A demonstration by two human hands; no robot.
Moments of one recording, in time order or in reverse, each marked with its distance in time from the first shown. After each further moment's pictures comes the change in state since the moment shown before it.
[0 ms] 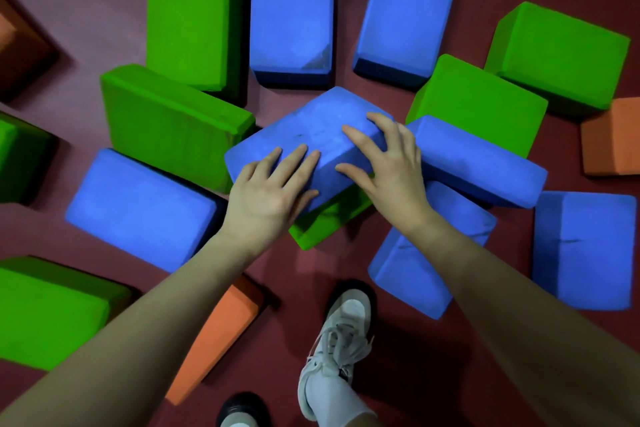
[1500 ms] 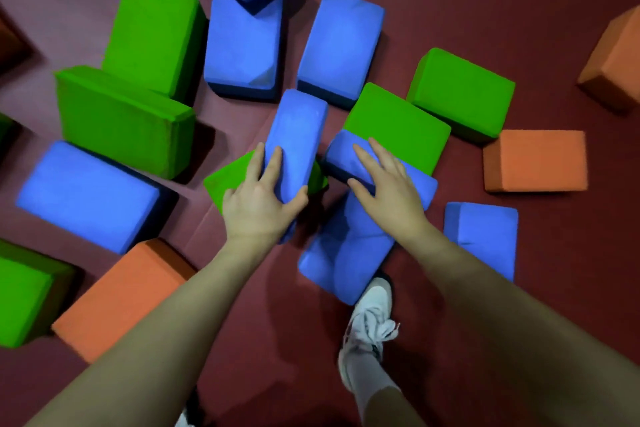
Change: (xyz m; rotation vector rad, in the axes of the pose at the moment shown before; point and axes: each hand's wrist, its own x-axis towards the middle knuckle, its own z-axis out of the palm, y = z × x) left_hand 0.055 0.139 -0.057 -0.269 -0.253 -0.738; right_hand -0.044 0.082 -0.121 0.070 -0.269 0.118
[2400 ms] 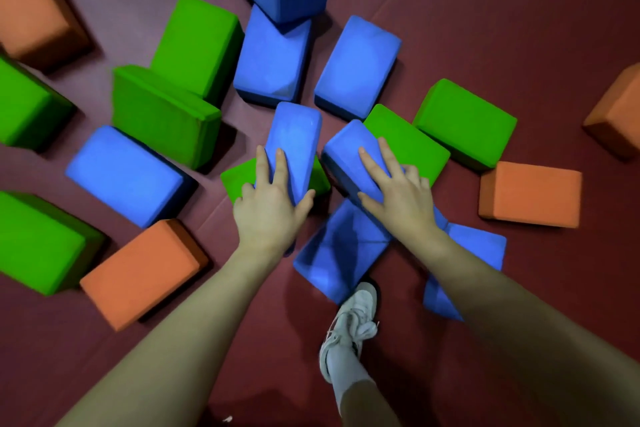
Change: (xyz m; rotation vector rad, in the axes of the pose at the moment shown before) left_hand -0.036 0.055 -0.052 0.148 -0.045 -0.175; right_hand -0.010 -0.011 -0.069 -0.391 -0.009 -0.175
